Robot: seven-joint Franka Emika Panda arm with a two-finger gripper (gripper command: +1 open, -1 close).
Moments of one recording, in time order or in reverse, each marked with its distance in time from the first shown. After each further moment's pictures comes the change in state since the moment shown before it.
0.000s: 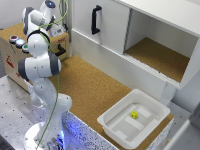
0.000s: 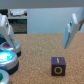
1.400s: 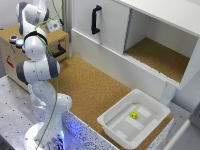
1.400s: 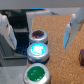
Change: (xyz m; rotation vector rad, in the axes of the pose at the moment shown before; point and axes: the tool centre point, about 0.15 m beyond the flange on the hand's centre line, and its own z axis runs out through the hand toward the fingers) arm 0.017 -0.080 -0.029 0.066 -0.332 -0.003
